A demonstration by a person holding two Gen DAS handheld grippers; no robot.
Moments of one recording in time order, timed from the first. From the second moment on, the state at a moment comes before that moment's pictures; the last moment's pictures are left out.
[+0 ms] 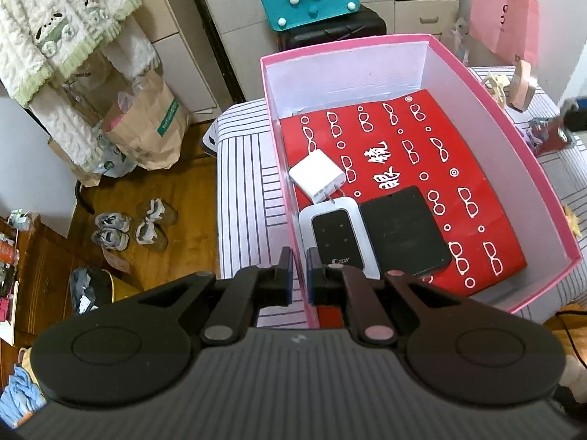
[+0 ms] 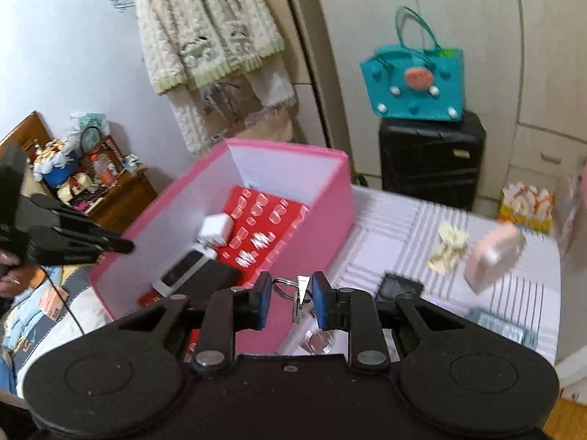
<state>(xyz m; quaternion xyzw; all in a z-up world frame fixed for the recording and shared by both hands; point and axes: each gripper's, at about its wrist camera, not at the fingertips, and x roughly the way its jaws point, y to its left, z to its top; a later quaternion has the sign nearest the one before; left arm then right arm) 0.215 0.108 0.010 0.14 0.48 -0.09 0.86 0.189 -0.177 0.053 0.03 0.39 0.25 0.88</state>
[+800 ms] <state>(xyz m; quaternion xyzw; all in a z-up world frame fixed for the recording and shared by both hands) 0.220 0.112 0.011 0.14 0.49 -0.10 0.86 0.294 -0.022 0.022 0.06 0.46 0.41 0.79</state>
